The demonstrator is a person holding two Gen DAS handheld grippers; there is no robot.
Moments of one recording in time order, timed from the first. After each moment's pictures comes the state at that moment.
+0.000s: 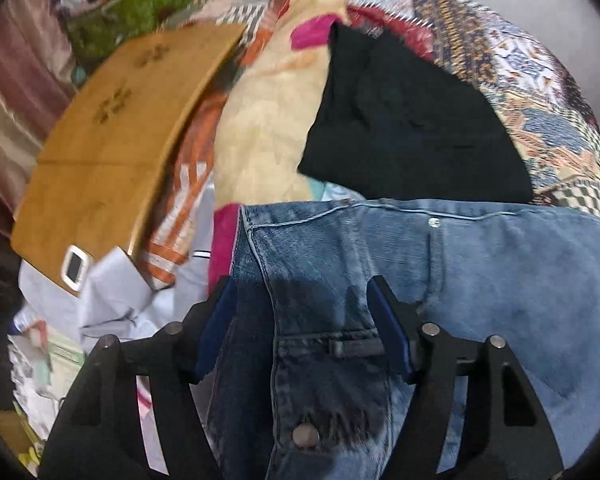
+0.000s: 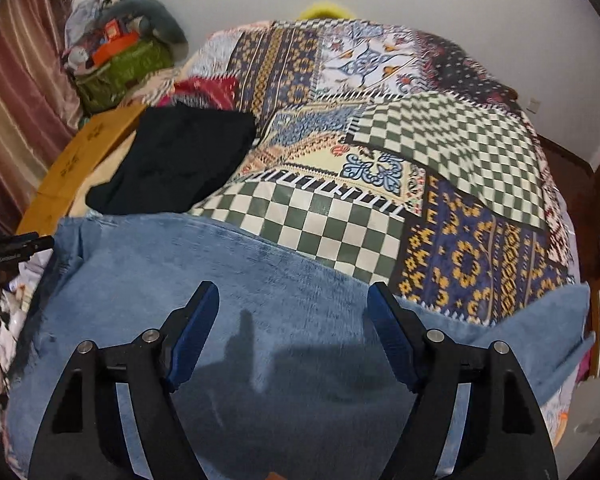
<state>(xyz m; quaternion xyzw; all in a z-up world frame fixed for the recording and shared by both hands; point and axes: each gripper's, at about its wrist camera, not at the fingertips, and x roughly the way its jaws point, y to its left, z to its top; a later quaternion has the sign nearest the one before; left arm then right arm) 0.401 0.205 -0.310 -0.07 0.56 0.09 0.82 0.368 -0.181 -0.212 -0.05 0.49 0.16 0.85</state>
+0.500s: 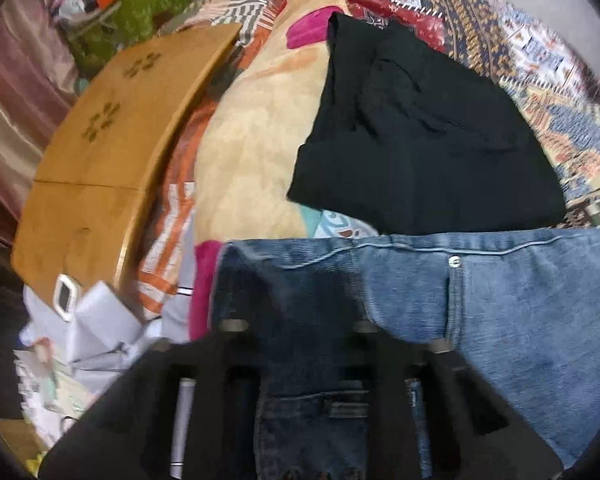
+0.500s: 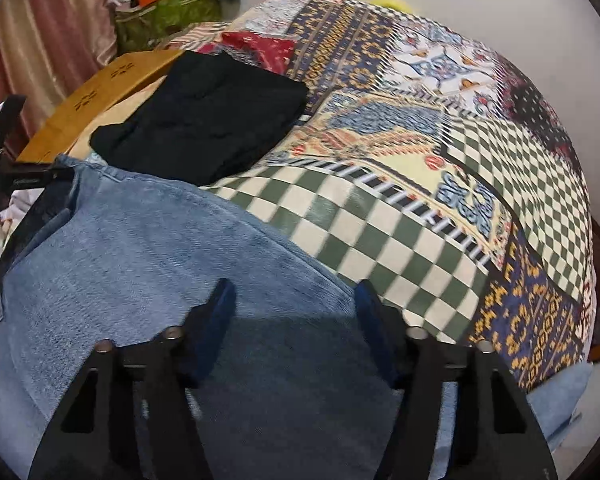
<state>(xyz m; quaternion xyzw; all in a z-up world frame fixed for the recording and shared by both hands) 0.432 0.190 -0.327 -0.02 0.56 0.12 0.82 0.384 -0.133 -0.242 -0.15 0.49 0.23 0.83</state>
